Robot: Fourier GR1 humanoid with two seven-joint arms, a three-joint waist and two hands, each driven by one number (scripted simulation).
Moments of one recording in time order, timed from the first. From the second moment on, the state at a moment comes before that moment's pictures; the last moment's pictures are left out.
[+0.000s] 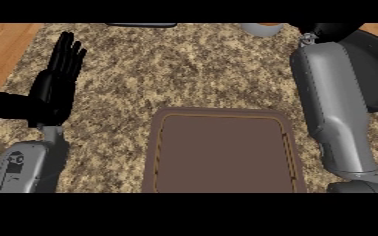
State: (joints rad) left arm -0.29 0.22 0.06 -1.55 0.16 0.12 0.05; right arm -0.98 -0.15 -0.27 -0.93 1.72 -0.29 0.99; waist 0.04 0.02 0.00
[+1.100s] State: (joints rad) left arm -0.29 0.20 0.08 -1.53 0.14 0.11 0.03; right arm -0.86 -0.44 -0.47 -0.60 1.51 -0.59 0.75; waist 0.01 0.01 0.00
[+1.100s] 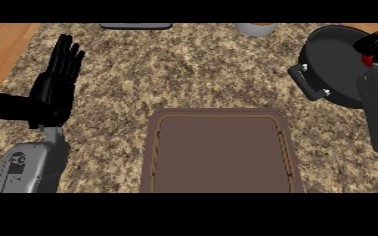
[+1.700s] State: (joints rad) left arm -0.30 0.20 0.08 -1.53 0.14 0.10 0.04; right arm -0.85 -0.50 -0.66 -0.37 1.22 -0.62 0.49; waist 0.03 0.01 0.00
